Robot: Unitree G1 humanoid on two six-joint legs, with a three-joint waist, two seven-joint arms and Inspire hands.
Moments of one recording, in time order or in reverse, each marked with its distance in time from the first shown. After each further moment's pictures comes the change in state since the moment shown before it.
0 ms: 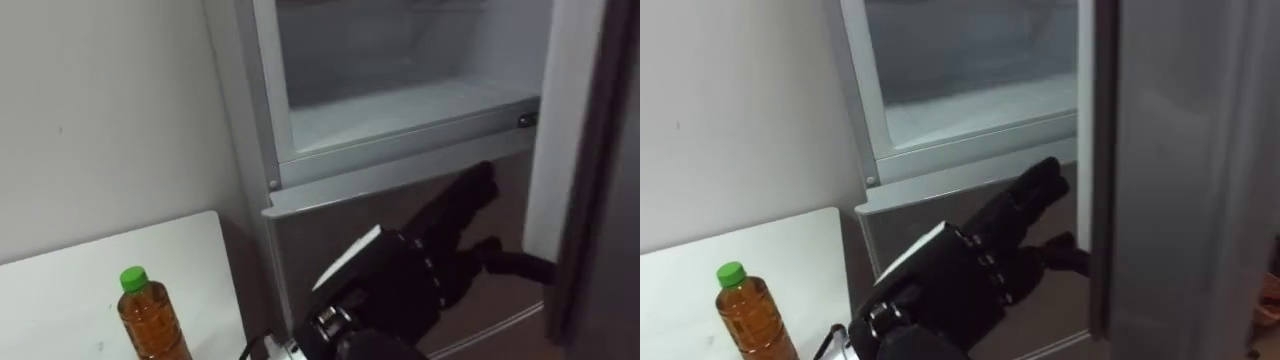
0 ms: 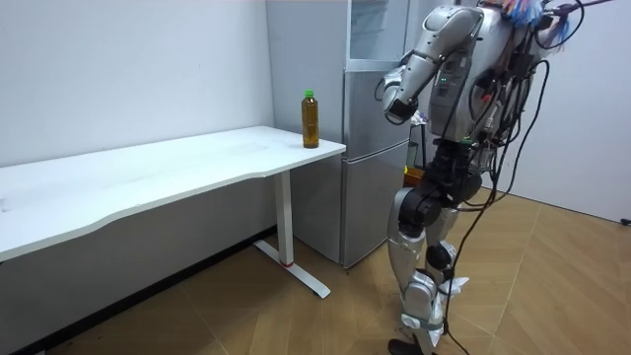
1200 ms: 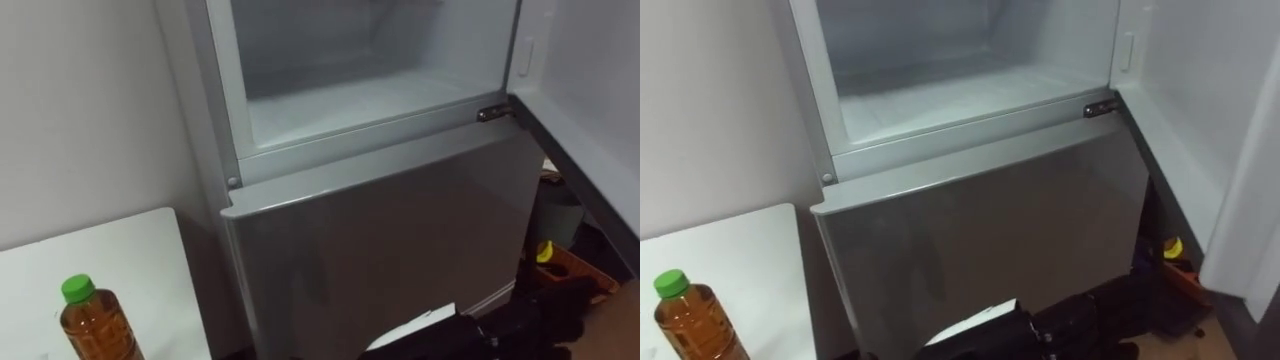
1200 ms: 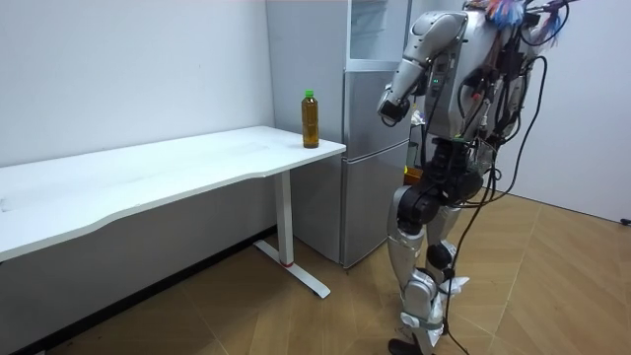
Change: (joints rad) left arm 0.003 0.036 -0.082 0.020 0.139 0.070 -0.081; right arm -0.006 0.022 0.039 0.028 0.049 -0.041 0.015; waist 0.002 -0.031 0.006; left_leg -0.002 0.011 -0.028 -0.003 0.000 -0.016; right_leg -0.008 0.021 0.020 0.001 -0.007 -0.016
